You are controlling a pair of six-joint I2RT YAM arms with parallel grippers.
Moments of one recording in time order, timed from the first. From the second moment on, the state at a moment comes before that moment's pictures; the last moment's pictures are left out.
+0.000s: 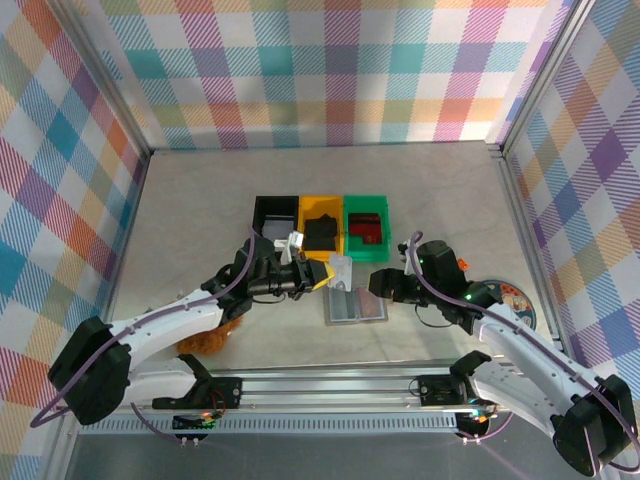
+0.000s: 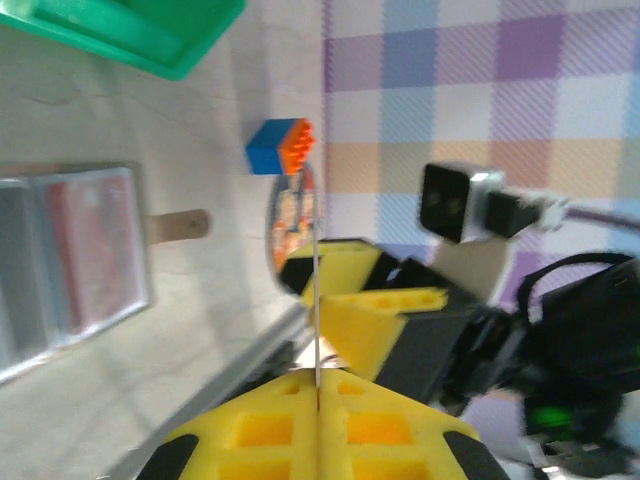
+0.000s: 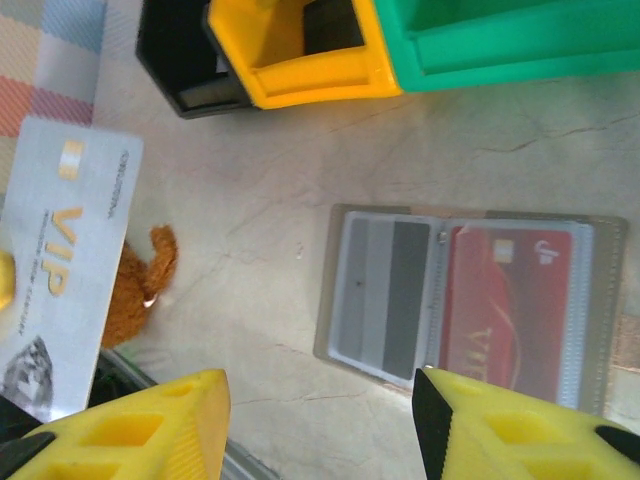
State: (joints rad) left arm -0.72 1.20 0.60 0.29 0.52 -1.33; right arm 0.56 0.88 0.58 -0.41 -0.38 0.68
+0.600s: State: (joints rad) left arm -0.68 1.48 0.48 1.00 0.47 -2.07; right arm 0.56 0.87 0.66 -0.35 -0.44 0.92
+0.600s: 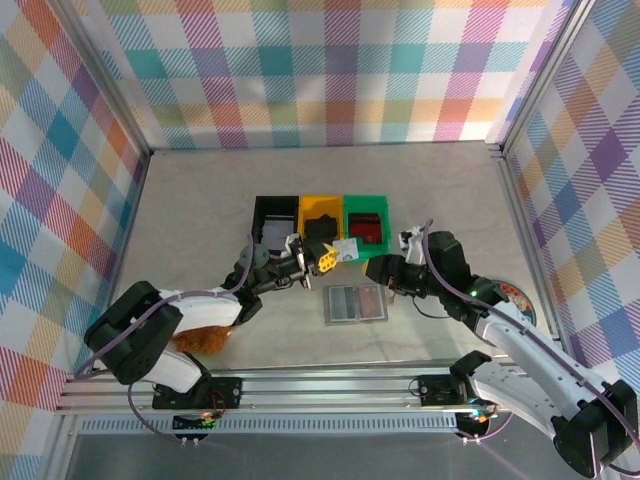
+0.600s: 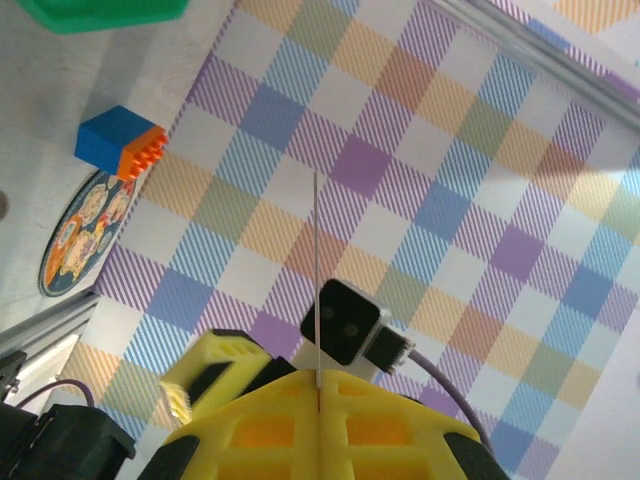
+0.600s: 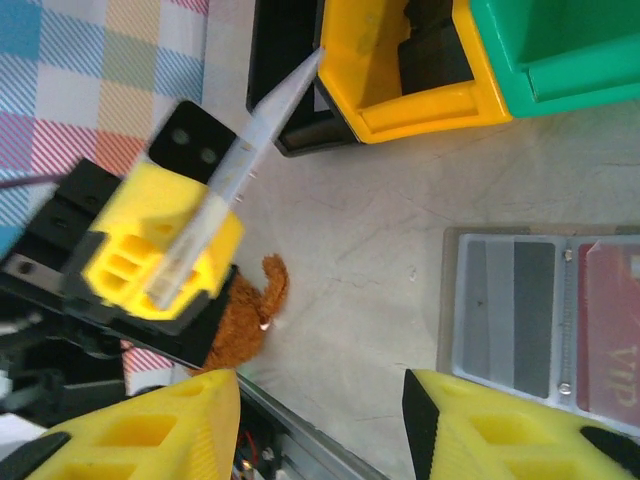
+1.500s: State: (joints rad) left arm -0.69 1.50 0.43 1.18 0.53 -2.05; right arm 0.52 1.03 0.79 -0.41 -0.52 1.07
